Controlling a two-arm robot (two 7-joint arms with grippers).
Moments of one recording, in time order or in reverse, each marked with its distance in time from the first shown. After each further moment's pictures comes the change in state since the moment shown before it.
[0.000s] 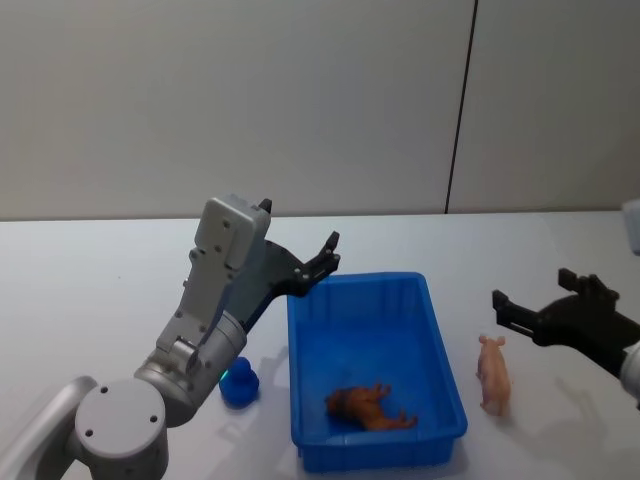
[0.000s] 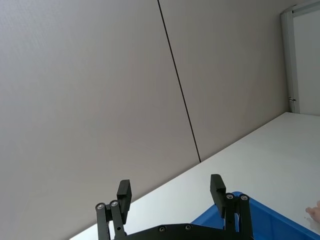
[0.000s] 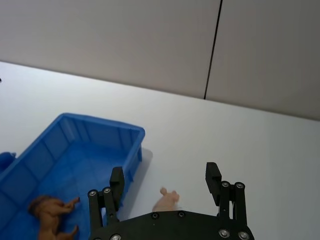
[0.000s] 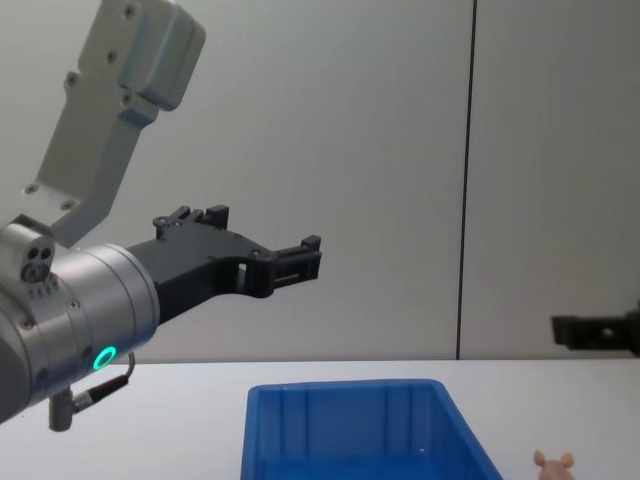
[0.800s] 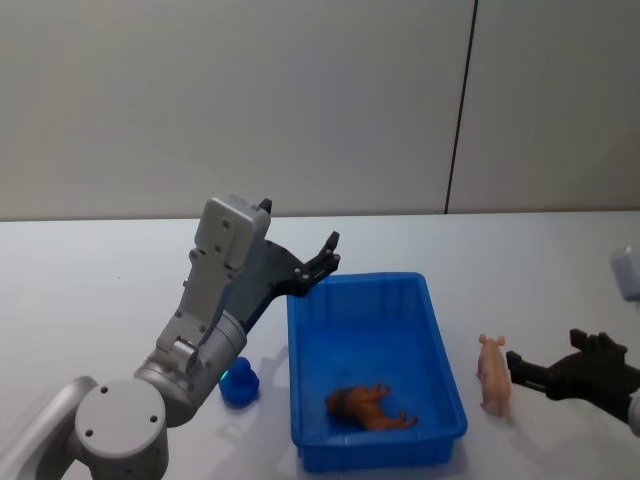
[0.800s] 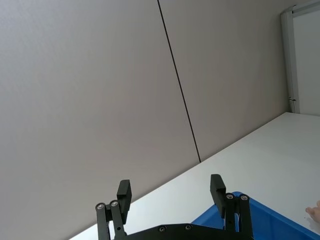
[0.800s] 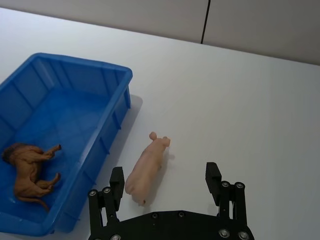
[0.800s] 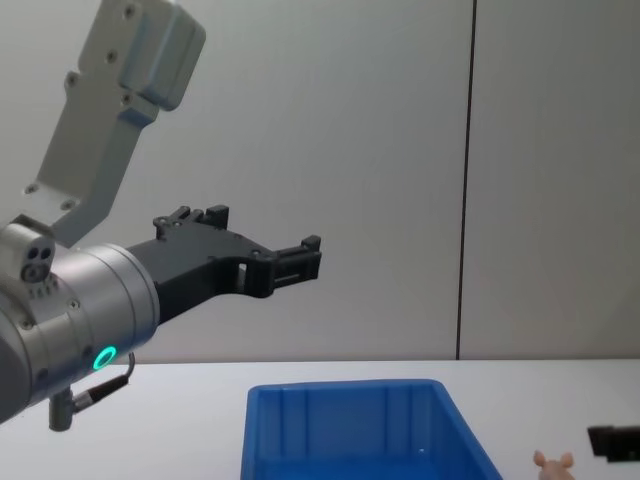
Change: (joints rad) left arm 0.000 0.000 0.000 0.000 0.000 0.000 0.000; right arm -0.039 0.033 0.003 0.030 -0.012 0.119 0.007
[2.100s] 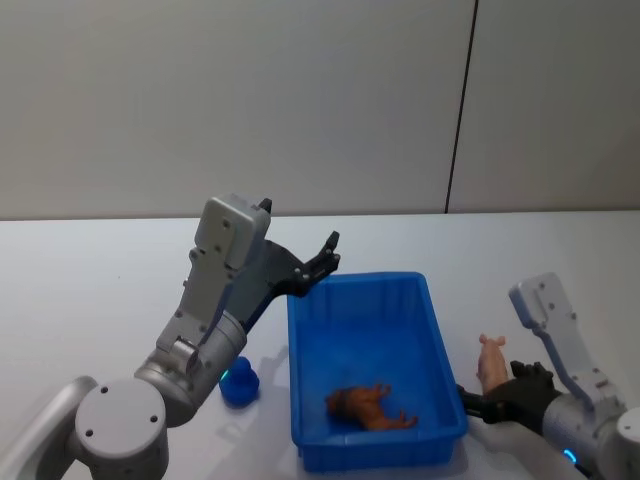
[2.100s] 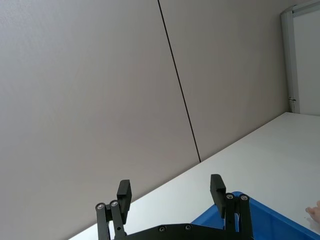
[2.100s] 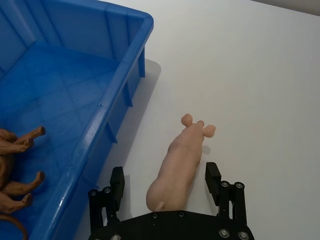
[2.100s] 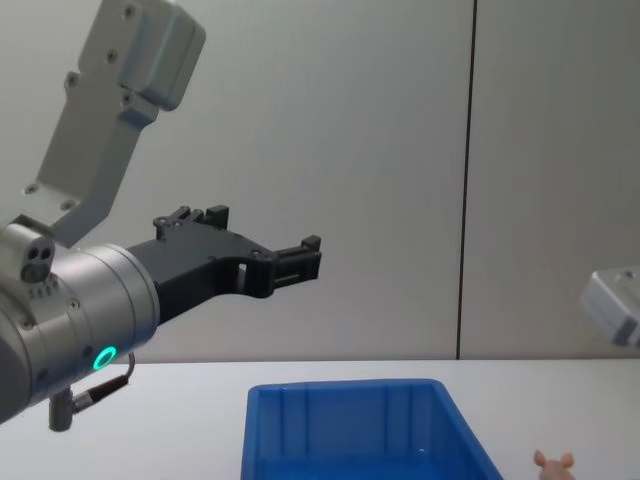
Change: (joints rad) left arm 0.000 0.000 0.000 0.000 0.000 0.000 0.000; right arm 0.137 -0.162 -0.116 0.284 -0.193 -0.004 0.004
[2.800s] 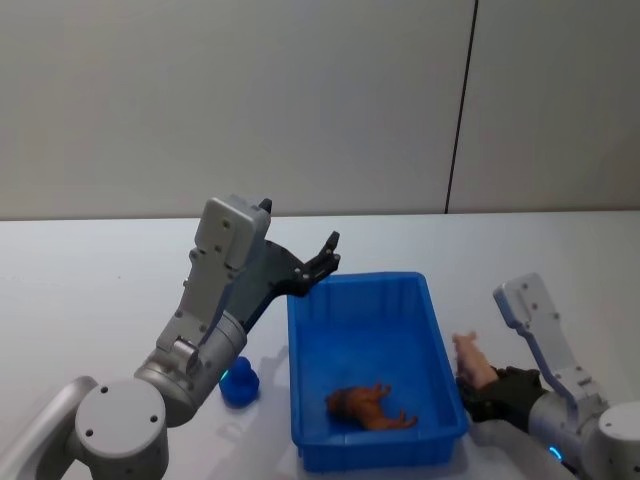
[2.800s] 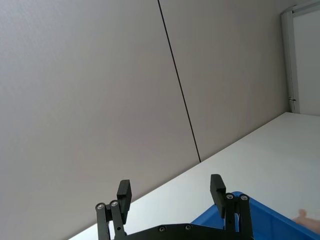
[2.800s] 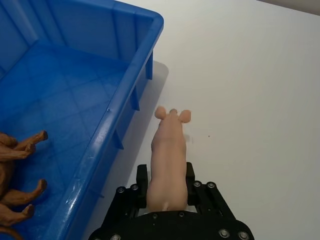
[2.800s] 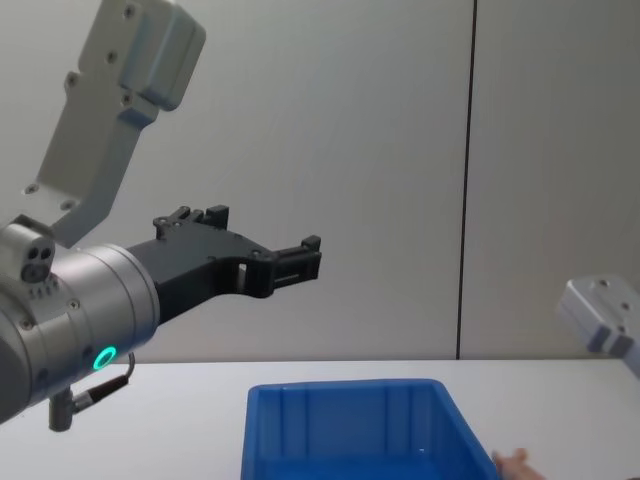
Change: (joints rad) left arm 0.000 0.000 0.000 0.000 0.000 0.000 0.000; right arm 0.029 -0.028 -0.016 0.054 -0.029 -0.020 0.006
